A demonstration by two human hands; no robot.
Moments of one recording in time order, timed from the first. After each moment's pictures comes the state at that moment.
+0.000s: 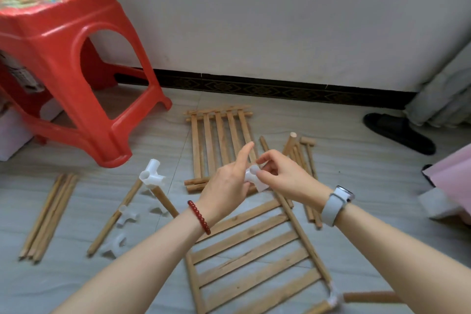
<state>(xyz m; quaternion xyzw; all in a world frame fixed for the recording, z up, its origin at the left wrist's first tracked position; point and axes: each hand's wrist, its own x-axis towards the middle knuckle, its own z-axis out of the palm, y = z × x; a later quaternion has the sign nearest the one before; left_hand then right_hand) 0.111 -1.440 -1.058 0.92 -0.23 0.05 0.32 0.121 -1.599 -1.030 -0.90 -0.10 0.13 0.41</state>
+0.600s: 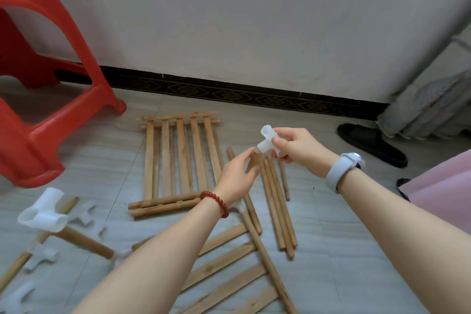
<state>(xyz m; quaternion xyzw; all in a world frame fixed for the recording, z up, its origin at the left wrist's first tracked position) 0.224 -1.559 -1.128 0.84 -0.11 -0.07 0.52 0.224 -1.700 -1.034 -0.89 0.03 0.10 0.45</state>
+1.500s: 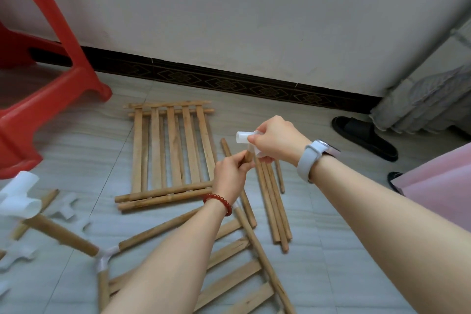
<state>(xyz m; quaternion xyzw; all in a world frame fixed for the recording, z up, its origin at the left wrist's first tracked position) 0.235 -1.572 -1.180 0.81 -0.02 -0.01 0.58 0.242 -1.661 -1.042 -0.96 0.06 0.11 0.26</state>
